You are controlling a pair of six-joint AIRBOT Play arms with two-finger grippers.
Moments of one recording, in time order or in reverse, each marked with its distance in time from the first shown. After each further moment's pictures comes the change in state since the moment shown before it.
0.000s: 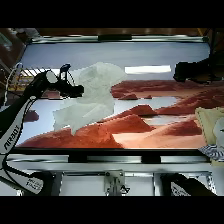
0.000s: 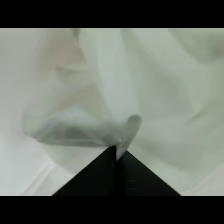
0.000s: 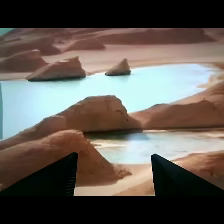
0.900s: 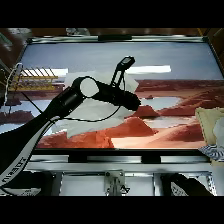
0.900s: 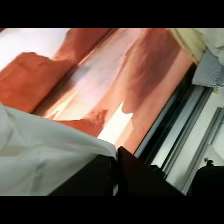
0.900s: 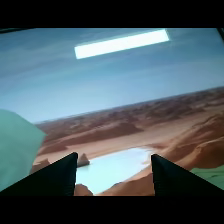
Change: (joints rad) left arm -0.591 0.133 0.153 -0.313 0.112 0.202; right arm -0.001 0.064 0.360 -0.265 0.034 0.072
